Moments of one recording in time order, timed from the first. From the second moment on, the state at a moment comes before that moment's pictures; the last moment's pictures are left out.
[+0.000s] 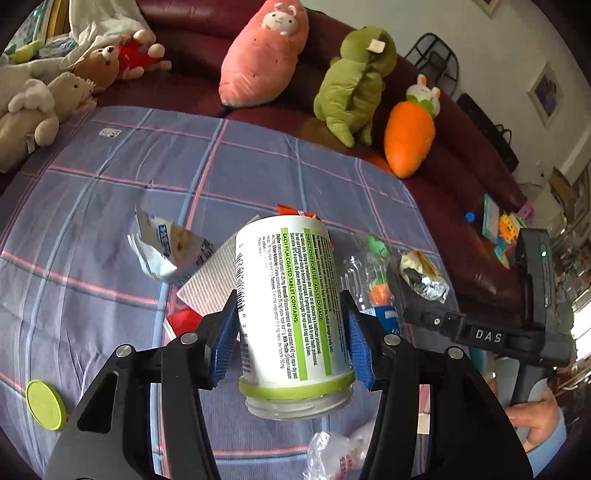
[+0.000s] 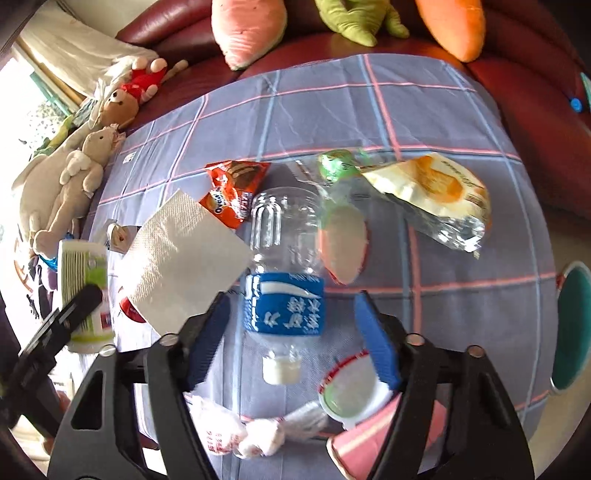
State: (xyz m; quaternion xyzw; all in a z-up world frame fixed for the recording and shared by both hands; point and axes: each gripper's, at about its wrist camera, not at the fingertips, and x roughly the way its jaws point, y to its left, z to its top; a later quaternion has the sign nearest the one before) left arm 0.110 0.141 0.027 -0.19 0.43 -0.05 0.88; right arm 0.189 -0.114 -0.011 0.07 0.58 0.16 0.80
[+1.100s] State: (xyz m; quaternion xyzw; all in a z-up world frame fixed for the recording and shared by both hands) left arm 0.123 0.046 0.032 -0.12 0.46 -0.10 0.88; right arm 0.168 -0.209 0.038 0.15 0.50 0.16 0.84
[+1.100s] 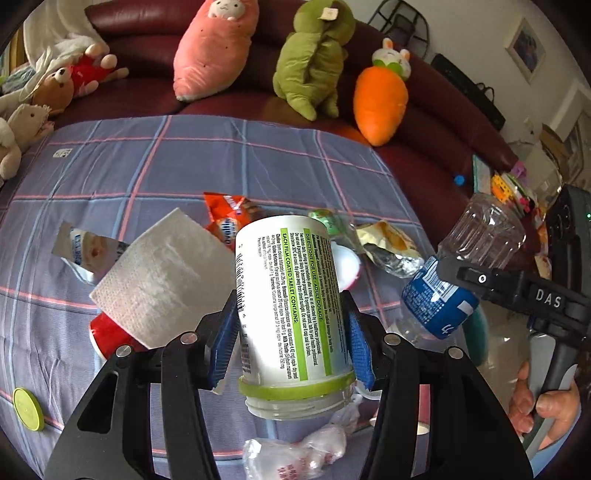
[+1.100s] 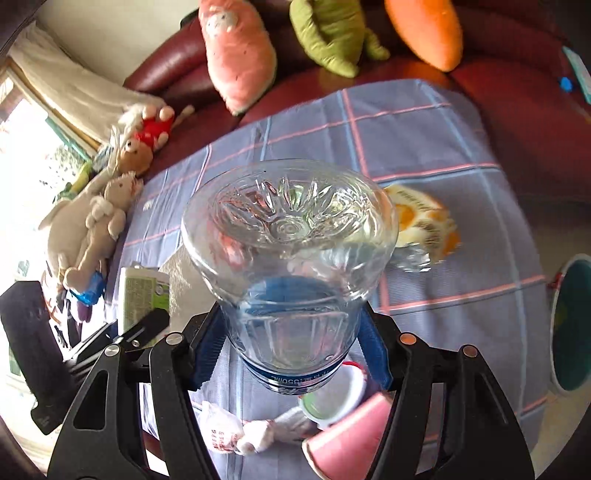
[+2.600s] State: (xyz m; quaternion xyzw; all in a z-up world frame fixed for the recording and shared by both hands) left arm 0.151 -0.383 -0.035 0.08 0.54 -0.32 0.78; right arm 0.060 -0.579 -0.092 0.30 0.50 -0.13 0.80
